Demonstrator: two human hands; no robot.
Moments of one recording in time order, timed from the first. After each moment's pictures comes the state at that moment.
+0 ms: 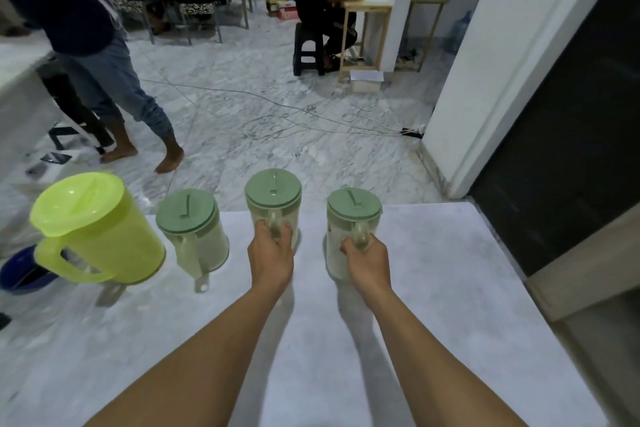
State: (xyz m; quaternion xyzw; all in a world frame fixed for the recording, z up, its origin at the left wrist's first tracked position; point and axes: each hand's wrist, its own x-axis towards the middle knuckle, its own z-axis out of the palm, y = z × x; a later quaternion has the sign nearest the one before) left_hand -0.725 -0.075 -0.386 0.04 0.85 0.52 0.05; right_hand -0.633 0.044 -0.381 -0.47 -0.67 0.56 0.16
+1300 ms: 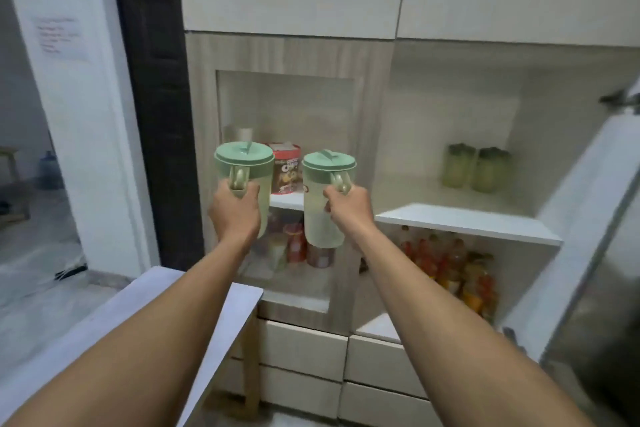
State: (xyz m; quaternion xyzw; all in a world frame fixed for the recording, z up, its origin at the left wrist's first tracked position) left_hand -0.366 -0.174 -0.054 0.49 0.55 0.64 0.22; right_hand -0.193 -0.196 -0.045 -0.62 -0.46 0.25 0.59
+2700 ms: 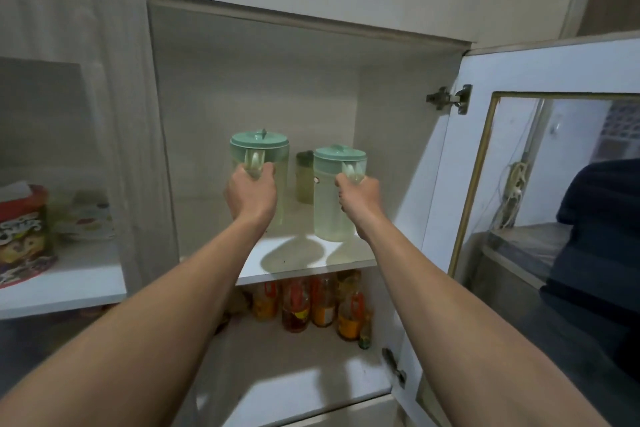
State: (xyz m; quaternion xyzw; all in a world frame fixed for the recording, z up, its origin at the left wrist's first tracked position) left_hand 0.090 -0.033 -0.004 0.61 0.40 0.57 0.39; right_hand 0.230 -0.122 -0.015 -0.69 -0.27 0.09 0.66
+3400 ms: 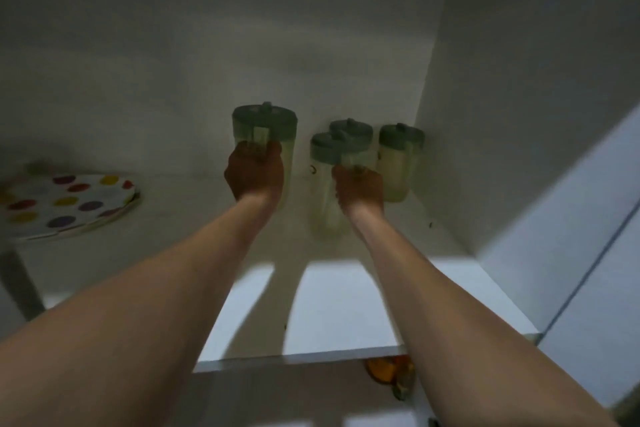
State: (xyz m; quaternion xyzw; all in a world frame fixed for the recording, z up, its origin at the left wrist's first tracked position) left_hand 0.257 0.192 -0.068 0.57 0.49 0.56 0.35; right_hand 0.388 0.126 -0.097 -0.68 -0.30 0.16 0.65
